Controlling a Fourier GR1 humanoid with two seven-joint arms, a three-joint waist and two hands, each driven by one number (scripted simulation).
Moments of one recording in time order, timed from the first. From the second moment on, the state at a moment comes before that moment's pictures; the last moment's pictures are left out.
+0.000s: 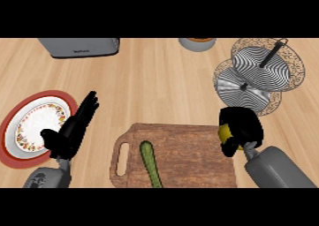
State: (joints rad) left arm -0.10 0.20 -0.11 -1.35 0.11 -0.02 -0.10; right arm -0.33 -0.39 0.52 -1.34 0.83 0.06 0.57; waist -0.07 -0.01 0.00
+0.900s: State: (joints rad) left arm -0.07 0.19 -0.13 -1.39 0.11 -0.03 -0.11; right arm -0.24 -0.97 -0.31 -1.13 0.12 0.24 -0.23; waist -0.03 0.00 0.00
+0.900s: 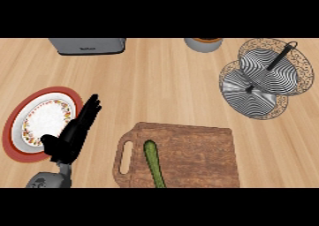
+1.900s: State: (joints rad) left arm -0.13 0.16 -0.13 -1.36 0.07 -0.07 -0.09; right arm -0.86 -0.87 -0.15 -0.90 0.17 0.37 0.11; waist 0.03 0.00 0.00
